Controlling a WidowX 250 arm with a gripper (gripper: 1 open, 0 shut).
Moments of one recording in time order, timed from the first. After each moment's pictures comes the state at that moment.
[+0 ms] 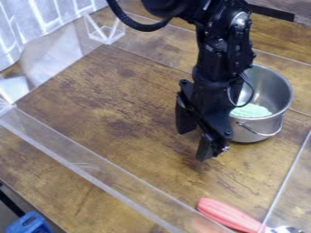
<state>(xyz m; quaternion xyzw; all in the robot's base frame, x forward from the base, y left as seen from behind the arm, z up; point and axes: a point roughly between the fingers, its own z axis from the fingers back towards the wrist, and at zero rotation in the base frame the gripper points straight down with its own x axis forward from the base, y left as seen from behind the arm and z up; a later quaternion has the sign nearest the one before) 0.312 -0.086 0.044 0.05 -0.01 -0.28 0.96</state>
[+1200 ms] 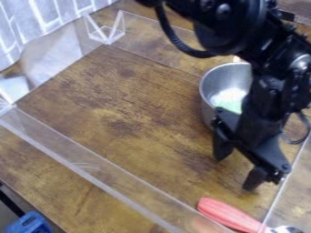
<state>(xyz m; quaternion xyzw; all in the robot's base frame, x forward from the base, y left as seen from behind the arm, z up) 0.314 -0.147 0.032 0.06 -0.05 -0.21 0.98</state>
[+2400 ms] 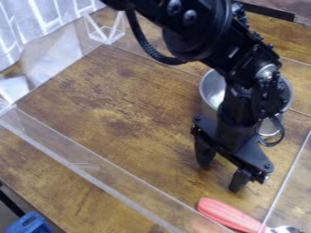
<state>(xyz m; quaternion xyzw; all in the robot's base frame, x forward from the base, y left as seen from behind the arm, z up) 0.296 -0.124 0.023 0.06 -0.06 -0.12 0.99</state>
